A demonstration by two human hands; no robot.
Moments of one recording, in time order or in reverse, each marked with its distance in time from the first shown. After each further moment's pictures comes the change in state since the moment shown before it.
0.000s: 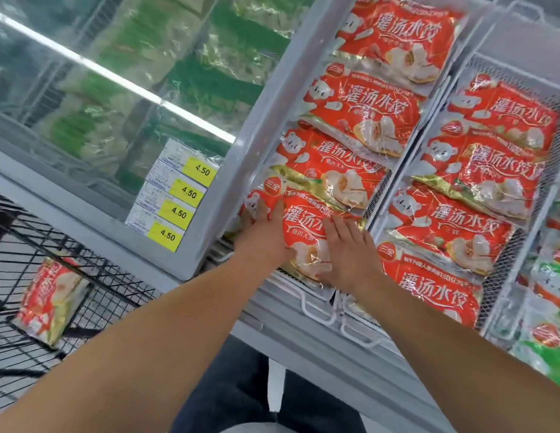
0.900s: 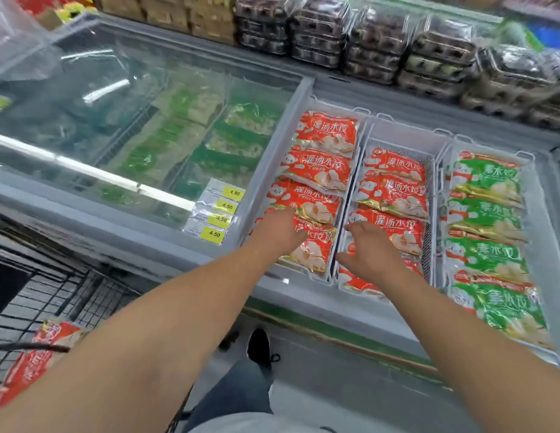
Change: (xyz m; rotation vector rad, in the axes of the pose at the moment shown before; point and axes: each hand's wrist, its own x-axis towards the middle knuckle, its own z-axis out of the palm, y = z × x) left_hand -0.154 -0.009 -0.078 -0.158 0.294 0.449; right_hand -0.195 -0.062 -0.063 0.137 0.446 0.218
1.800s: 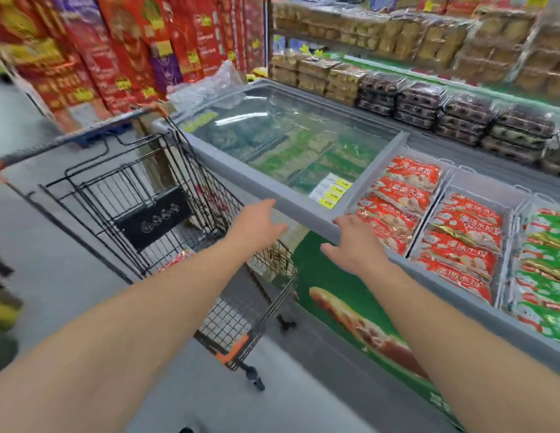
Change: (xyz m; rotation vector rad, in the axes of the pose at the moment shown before) left_hand -0.374 -0.124 -0.068 -0.034 0.419 -0.269; right_hand -0.242 -0.216 0.024 0.037 0.106 -0.338
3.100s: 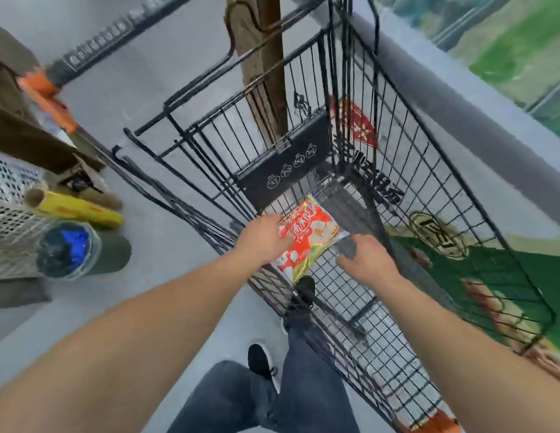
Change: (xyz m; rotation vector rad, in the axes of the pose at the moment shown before) left_hand 0.137 -0.473 -0.009 -0.038 -0.421 -0.465; right_hand 0.249 -0.309 0.337 0.097 -0.605 0.119
